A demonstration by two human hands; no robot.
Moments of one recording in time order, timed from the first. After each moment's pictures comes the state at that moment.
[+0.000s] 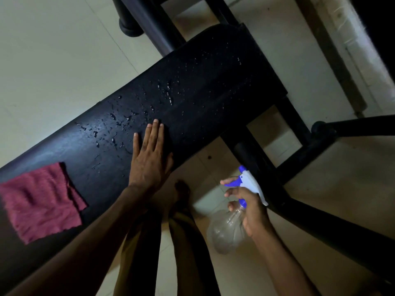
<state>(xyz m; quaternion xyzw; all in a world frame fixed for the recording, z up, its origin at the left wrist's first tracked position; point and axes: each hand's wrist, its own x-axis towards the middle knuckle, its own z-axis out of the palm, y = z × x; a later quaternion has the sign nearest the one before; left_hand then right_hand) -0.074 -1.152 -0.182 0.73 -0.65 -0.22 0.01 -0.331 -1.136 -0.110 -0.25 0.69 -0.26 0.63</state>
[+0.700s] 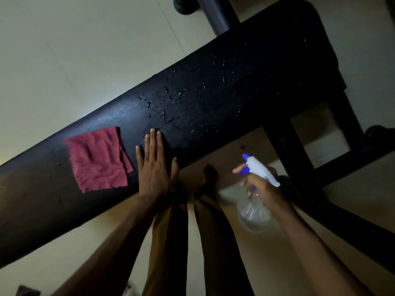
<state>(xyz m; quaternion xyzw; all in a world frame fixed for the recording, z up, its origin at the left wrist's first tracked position) -0.032 -1.040 -0.182 0.83 -0.51 -0.22 0.00 -0.298 -1.139 -0.129 -0.45 0.62 -0.07 0.64</state>
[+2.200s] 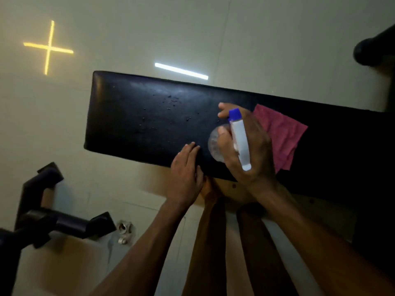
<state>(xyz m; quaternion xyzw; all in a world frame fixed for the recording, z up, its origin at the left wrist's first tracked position) 0.118 -0.781 -0.157 0.92 -0.22 -0.23 0.23 0.111 -0.961 -0.055 -0.83 0.16 -0.14 0.51</state>
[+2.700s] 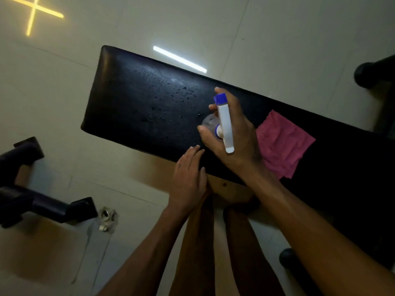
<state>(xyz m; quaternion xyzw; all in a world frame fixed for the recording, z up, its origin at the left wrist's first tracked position) 0.102 -0.769 -0.157 0.91 -0.15 -0.23 0.32 0.156 -0.933 -0.078 -0.86 0.14 -0.01 0.49</state>
